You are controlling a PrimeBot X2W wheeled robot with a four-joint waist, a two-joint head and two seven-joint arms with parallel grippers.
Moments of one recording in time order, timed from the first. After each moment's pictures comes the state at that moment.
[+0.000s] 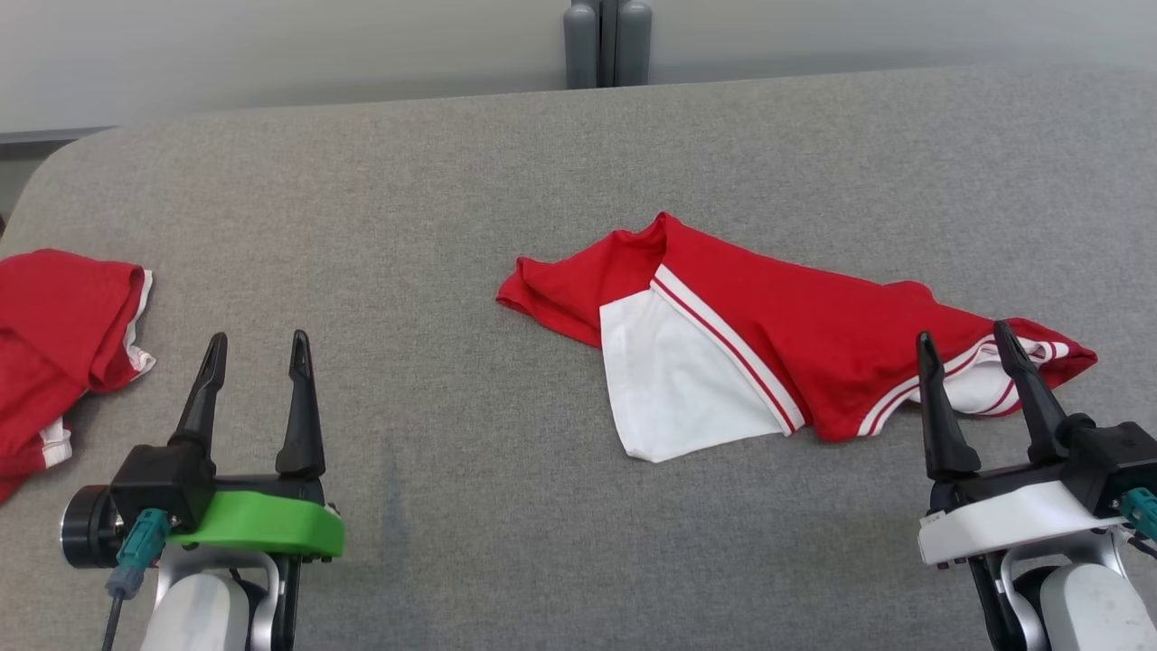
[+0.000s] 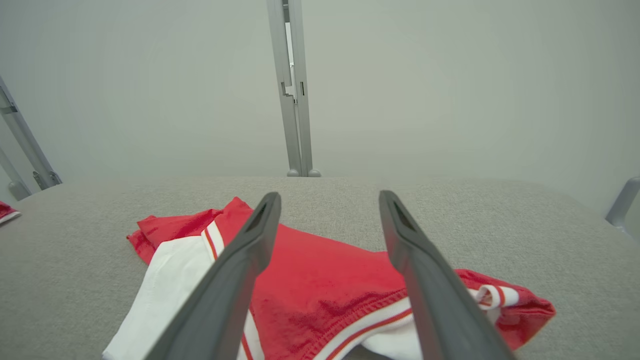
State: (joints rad) left arm -0.16 0.17 -0.12 0.17 -0.28 0.00 -0.26; right arm -0.02 -0.11 -0.03 -0.02 0.14 0.13 -0.19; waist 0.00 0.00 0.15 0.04
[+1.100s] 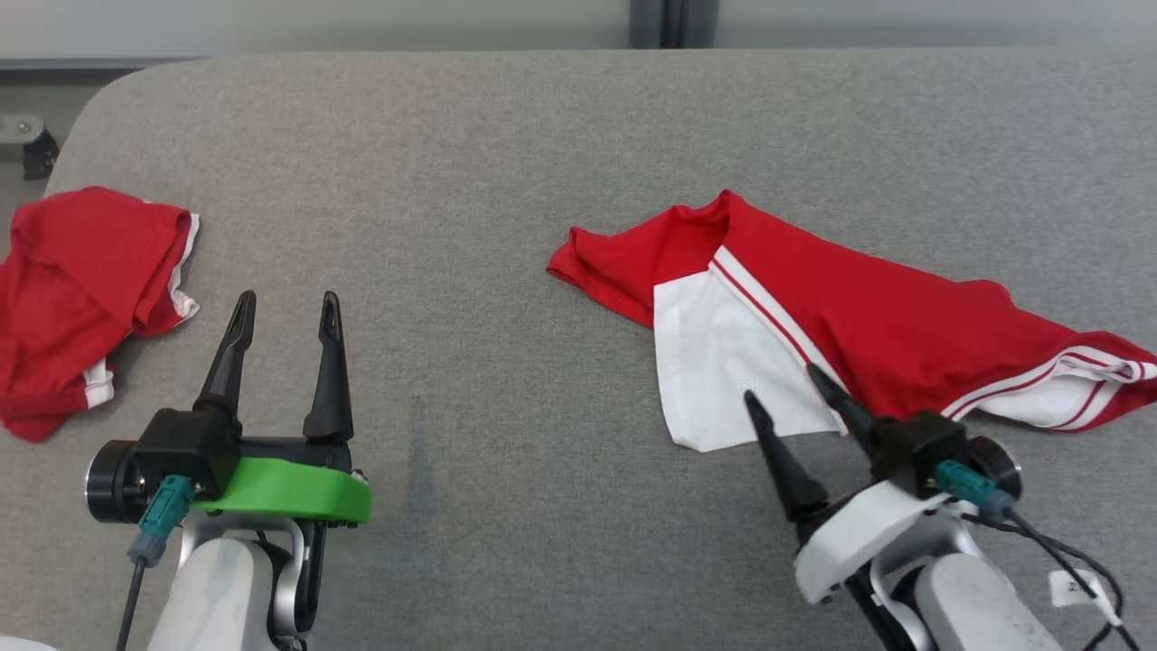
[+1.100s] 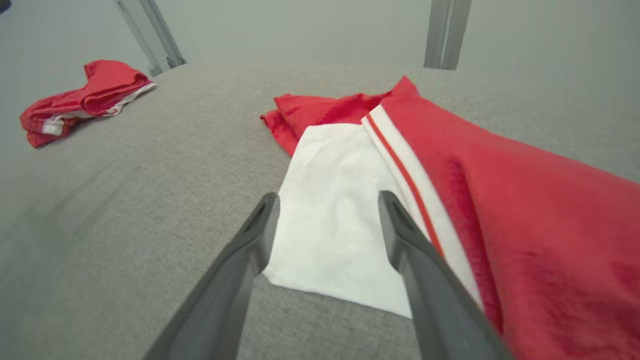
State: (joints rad) left arm -0.22 0.16 -0.17 0.15 -0.28 0.01 -0.26; right arm -0.14 -0.17 0.29 0.15 0.21 0.13 -0.08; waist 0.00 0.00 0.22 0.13
